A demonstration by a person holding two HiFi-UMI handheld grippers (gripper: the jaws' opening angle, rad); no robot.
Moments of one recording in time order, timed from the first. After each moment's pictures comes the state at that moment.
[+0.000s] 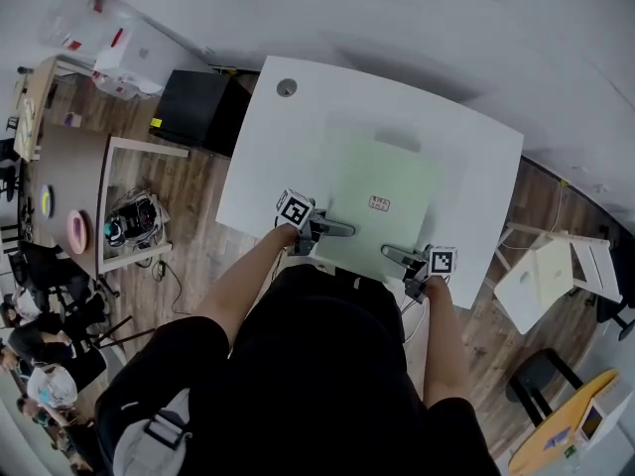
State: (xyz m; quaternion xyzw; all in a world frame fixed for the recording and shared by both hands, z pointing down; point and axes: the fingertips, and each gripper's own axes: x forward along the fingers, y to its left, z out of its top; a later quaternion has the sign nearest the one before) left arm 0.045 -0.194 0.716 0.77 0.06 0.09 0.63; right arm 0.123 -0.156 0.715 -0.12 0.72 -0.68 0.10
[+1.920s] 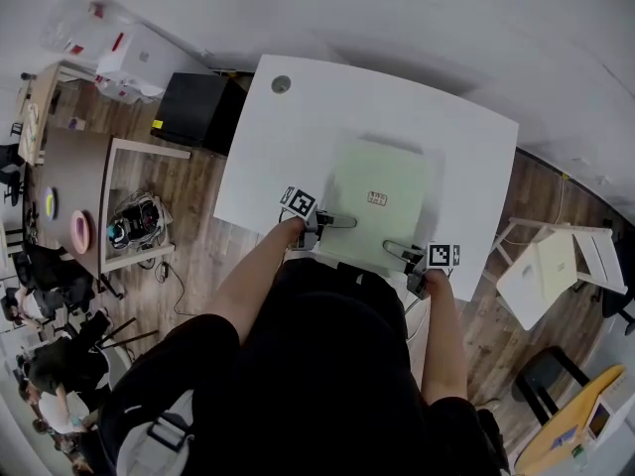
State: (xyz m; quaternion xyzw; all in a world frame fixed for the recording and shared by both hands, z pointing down) left arm 0.056 -0.183 0.761 0.70 0.00 0.15 0.70; right arm 0.153 -0.132 0.762 -0.20 0.68 -0.71 0.01
